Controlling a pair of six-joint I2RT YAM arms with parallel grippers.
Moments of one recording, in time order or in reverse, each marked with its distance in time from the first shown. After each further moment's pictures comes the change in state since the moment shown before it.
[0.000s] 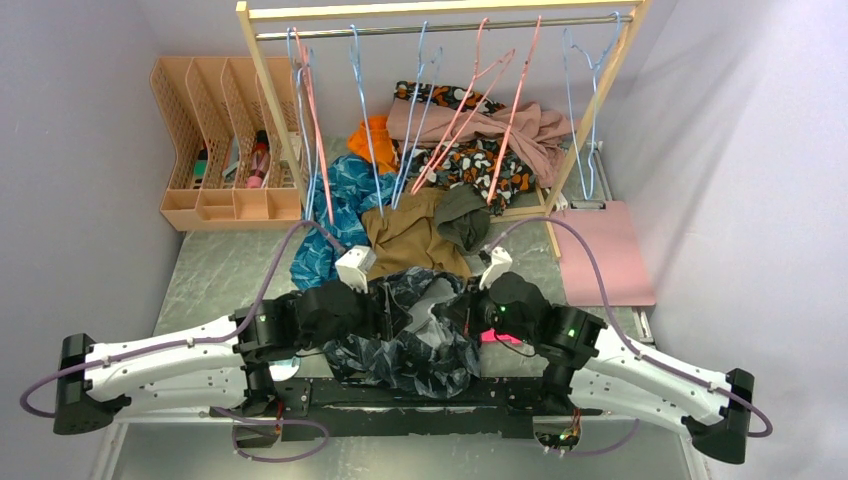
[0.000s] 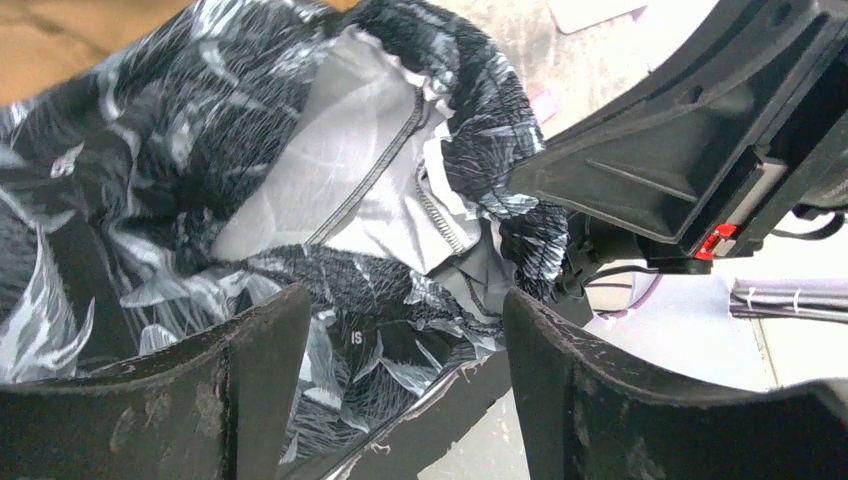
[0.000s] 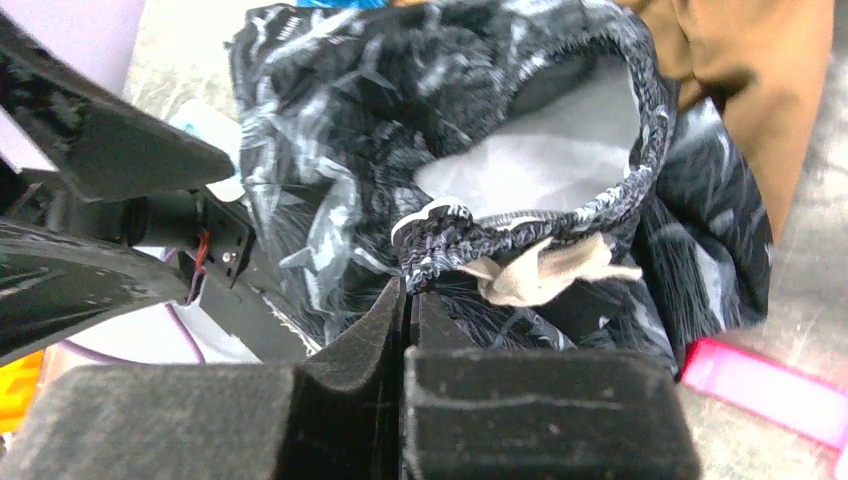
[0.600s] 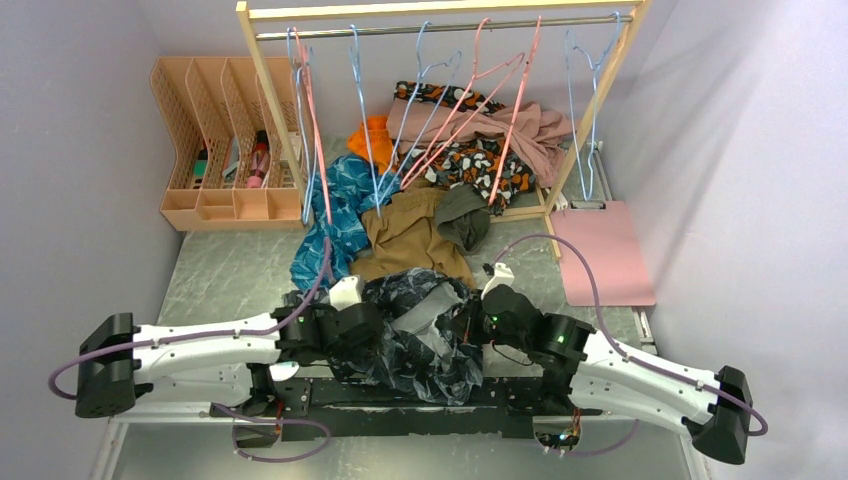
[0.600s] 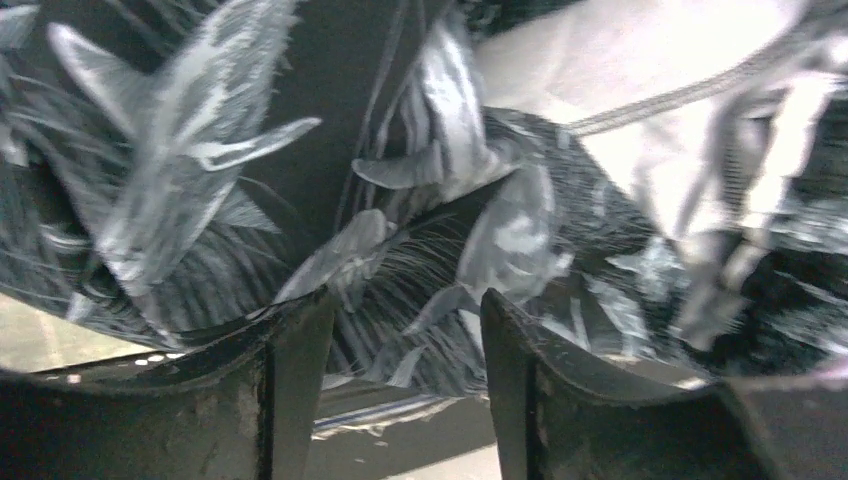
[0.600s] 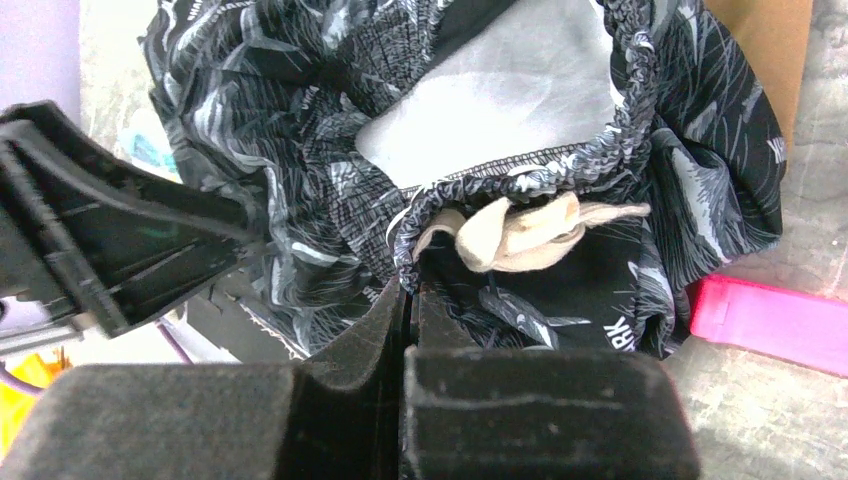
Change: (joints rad) left arm -0.013 0.167 -0.068 -0.312 -0.012 -0.444; right arm 0.000 -0.013 -0.167 0.022 0.028 0.217
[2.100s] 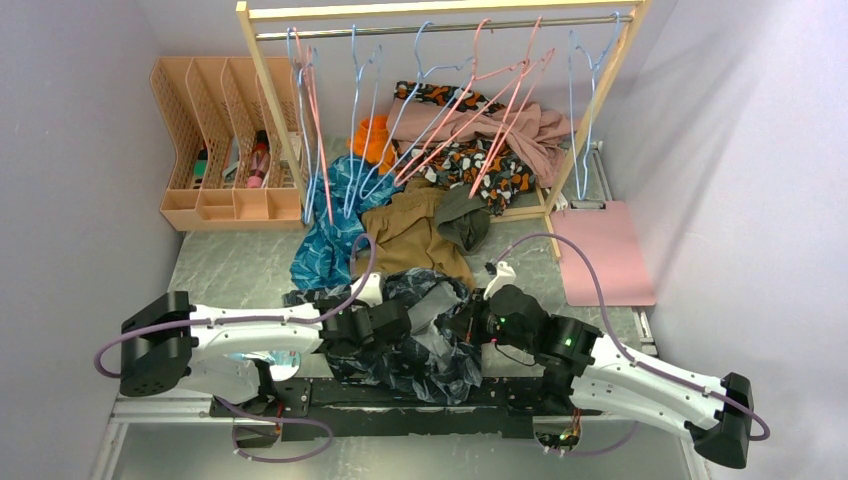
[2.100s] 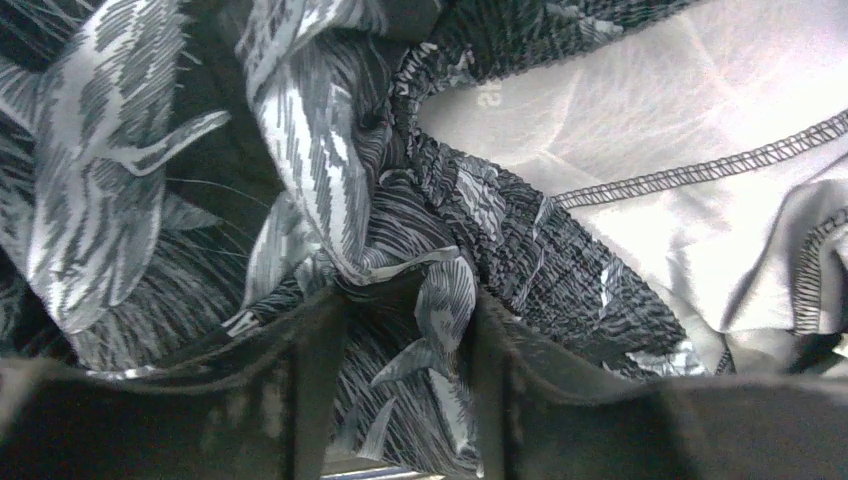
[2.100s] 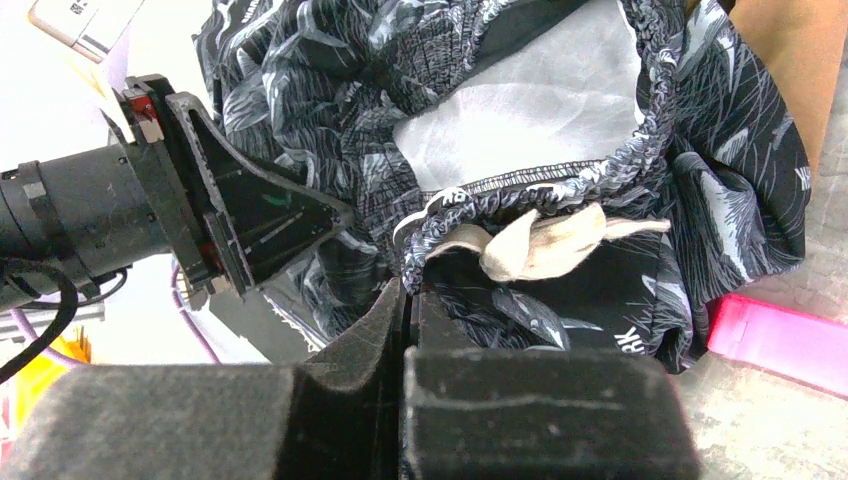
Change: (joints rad) left arm -0.008 0.300 0.124 -0.008 -0.087 0.011; right arm 0.000 -0.060 -0.001 0.021 -0.023 -0.045
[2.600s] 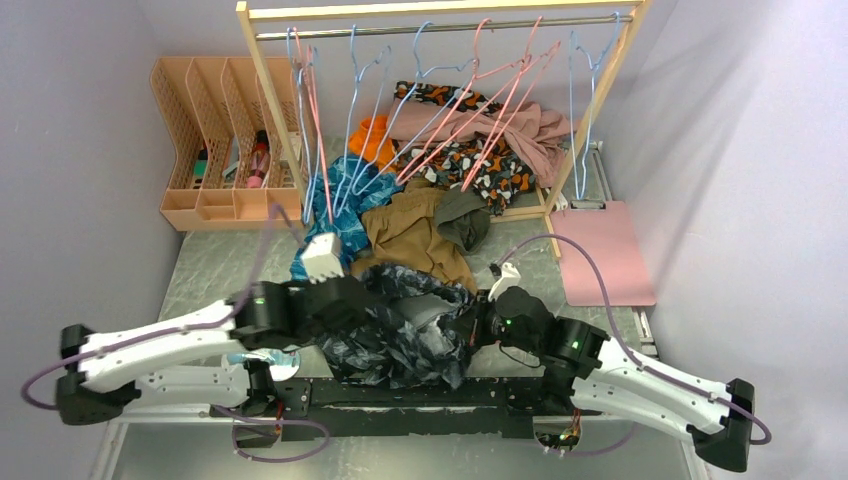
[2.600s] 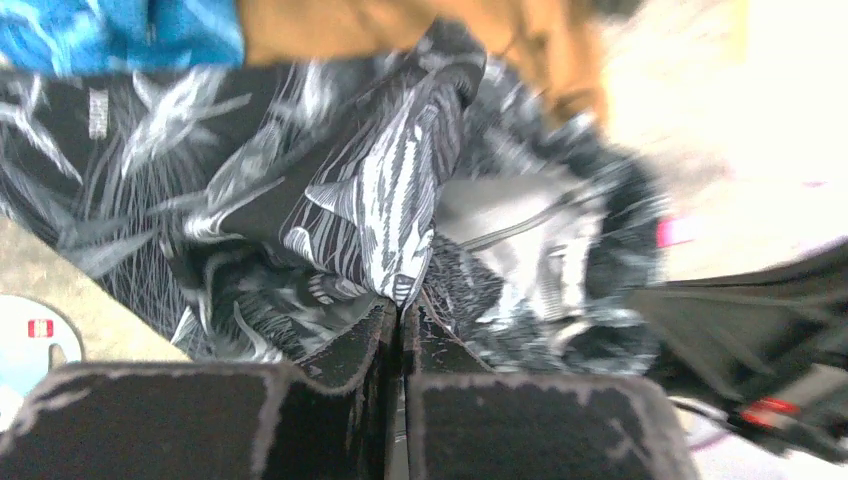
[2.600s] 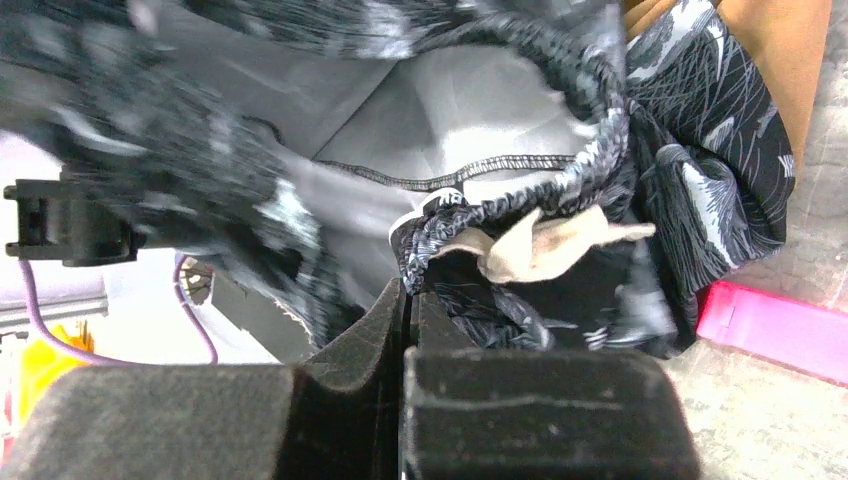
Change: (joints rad) left arm 0.011 -0.323 0.152 -0.248 -0.198 0.002; right arm 0.000 -0.044 0.001 -0.043 -0.003 -0.002
